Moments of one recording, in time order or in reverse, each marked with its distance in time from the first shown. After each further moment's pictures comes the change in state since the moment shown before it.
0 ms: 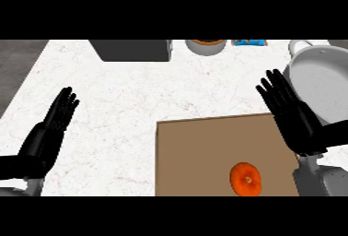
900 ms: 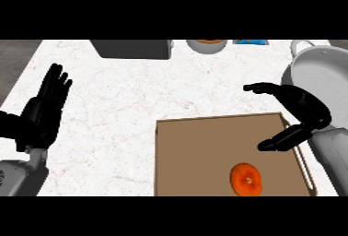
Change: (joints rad) left arm -0.168 -0.058 0.082 0.060 0.019 0.131 0.202; right arm -0.254 -0.228 0.094 0.398 0.367 0.505 -0.797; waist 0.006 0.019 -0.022
